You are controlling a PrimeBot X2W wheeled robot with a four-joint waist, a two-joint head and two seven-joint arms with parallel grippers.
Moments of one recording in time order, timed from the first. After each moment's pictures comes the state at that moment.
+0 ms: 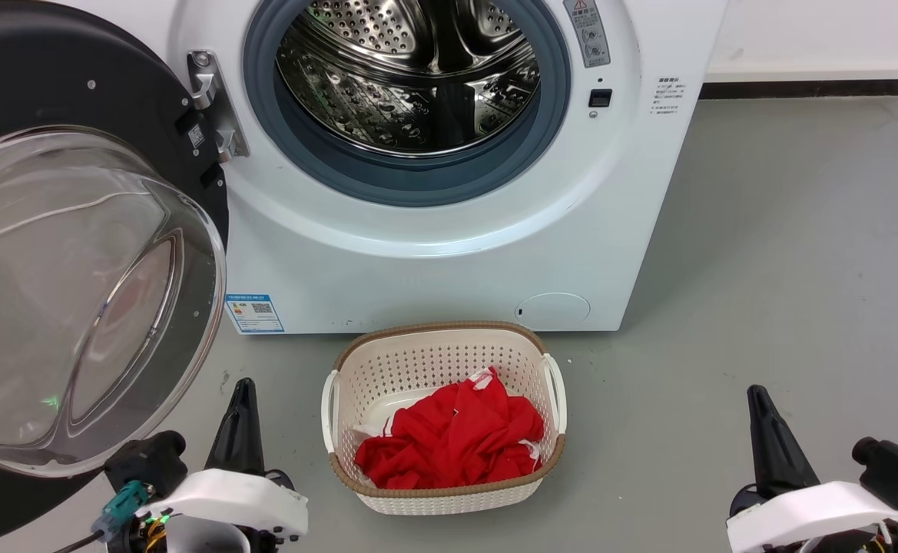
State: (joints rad) left arm -0.04 0.07 -0.04 0.19 -0.45 0.02 -0.17; right arm 0.02 -0.05 -0.01 0.18 0.46 0.13 -0.17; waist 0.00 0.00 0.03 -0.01
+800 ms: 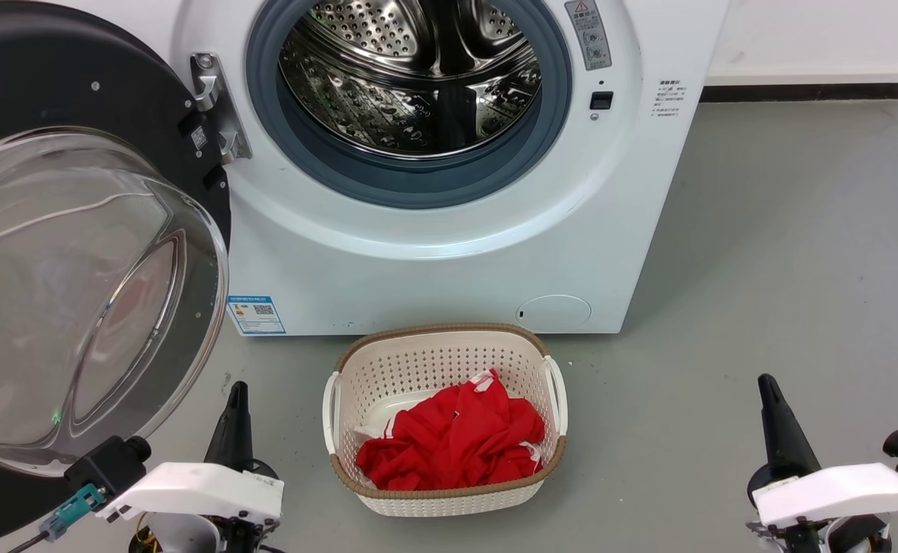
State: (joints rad) left arm -0.06 0.06 0.01 0.21 -0.82 -0.03 -0.08; right arm -0.02 -0.06 -0.03 0.20 0.83 0.13 -0.09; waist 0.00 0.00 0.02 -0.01
